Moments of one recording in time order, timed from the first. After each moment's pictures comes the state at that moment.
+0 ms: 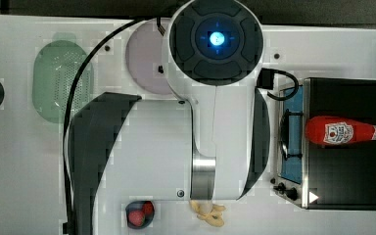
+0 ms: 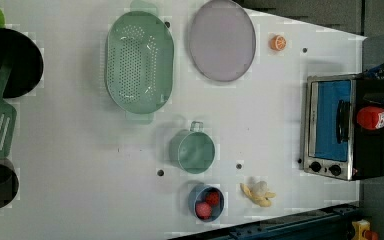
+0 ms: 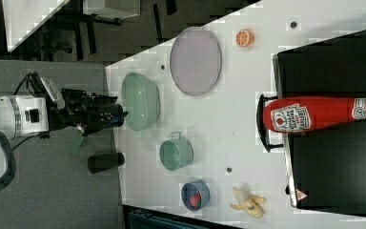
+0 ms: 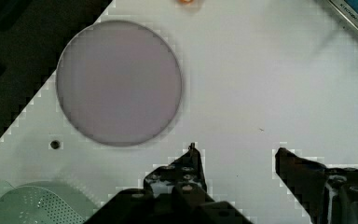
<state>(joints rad) 0.01 0.00 -0.01 -1.74 0.01 0.21 0.08</state>
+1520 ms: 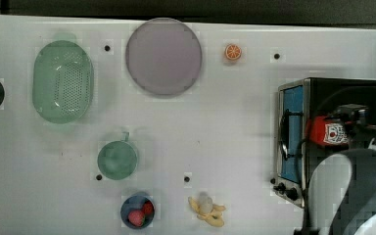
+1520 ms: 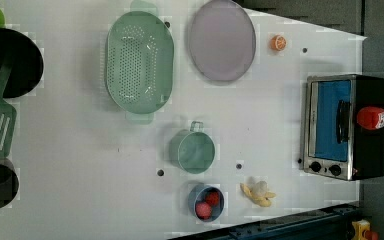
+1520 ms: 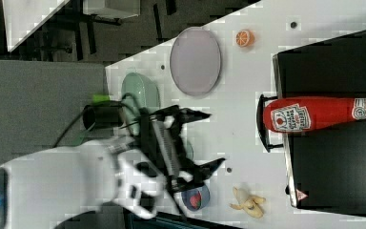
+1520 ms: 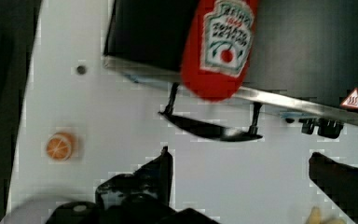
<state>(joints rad) -0.08 -0.06 -0.47 -1.93 -0.01 0.39 0.08</state>
